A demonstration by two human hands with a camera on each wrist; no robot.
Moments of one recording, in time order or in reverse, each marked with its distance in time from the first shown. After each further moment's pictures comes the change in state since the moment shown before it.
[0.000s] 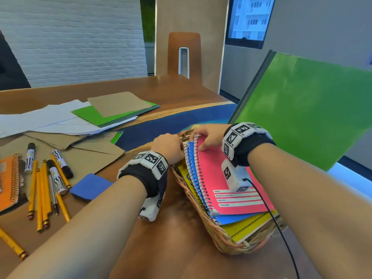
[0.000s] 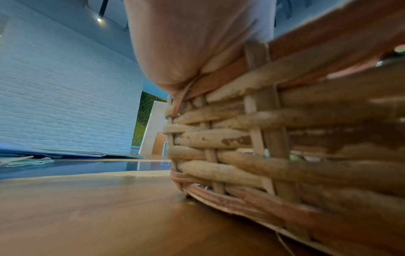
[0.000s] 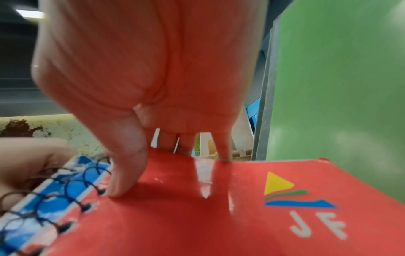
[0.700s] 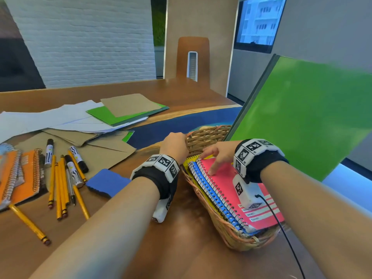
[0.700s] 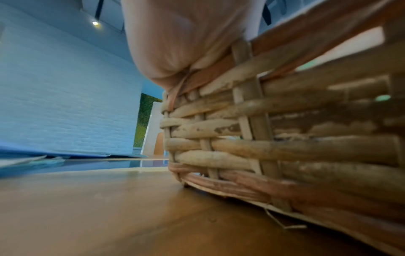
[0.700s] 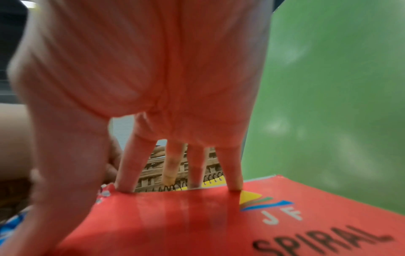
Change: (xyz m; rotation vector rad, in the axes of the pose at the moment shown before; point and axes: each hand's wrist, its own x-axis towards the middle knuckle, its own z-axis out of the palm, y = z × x) left_hand -0.012 -0.002 0.004 -0.232 0.160 -0.100; right_hand -0.008 0.010 0.032 0.030 -0.160 0.100
